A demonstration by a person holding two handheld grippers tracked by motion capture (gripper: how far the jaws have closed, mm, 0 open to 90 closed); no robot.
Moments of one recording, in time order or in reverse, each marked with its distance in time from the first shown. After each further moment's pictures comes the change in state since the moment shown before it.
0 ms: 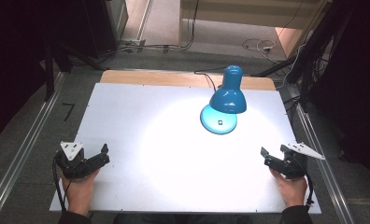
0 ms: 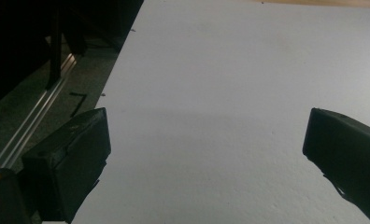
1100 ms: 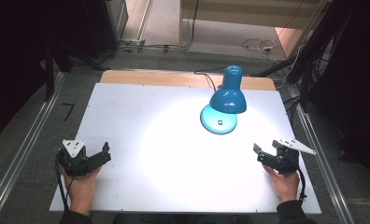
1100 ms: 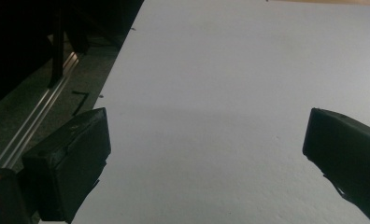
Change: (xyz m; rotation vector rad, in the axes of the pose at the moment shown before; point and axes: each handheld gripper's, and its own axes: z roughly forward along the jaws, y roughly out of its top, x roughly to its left) left arm -0.003 0.002 0.009 0.009 0.014 0.000; right arm 0.015 0.008 0.014 -0.013 0.049 -0.021
